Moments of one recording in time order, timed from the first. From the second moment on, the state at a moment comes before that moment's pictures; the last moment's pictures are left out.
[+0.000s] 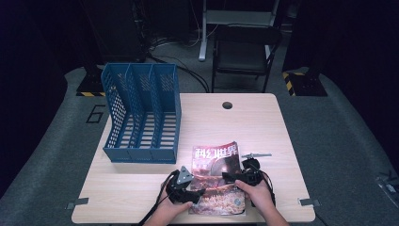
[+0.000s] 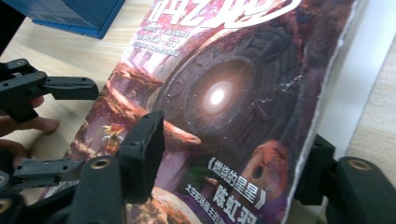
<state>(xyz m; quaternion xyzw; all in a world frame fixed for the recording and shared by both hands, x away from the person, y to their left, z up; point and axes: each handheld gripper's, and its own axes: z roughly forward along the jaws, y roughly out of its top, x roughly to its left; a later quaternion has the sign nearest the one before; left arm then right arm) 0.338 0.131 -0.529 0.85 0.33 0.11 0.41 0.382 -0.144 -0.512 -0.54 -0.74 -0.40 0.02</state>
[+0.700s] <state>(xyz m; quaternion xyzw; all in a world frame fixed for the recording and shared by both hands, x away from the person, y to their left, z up) 0.338 0.131 -0.529 0.84 0.33 0.11 0.41 0.385 -0.149 -0.513 -0.53 -0.75 -0.39 0.01</state>
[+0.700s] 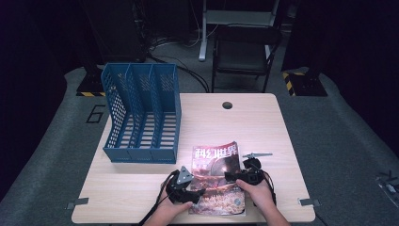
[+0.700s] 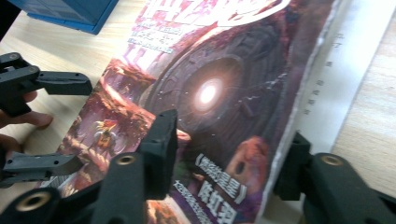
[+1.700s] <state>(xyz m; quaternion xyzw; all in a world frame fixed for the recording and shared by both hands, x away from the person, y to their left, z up) 0.338 0.130 -0.529 0.84 0.33 0.11 0.41 0.385 -0.152 -0.516 -0.52 -0.75 -0.40 0.05</state>
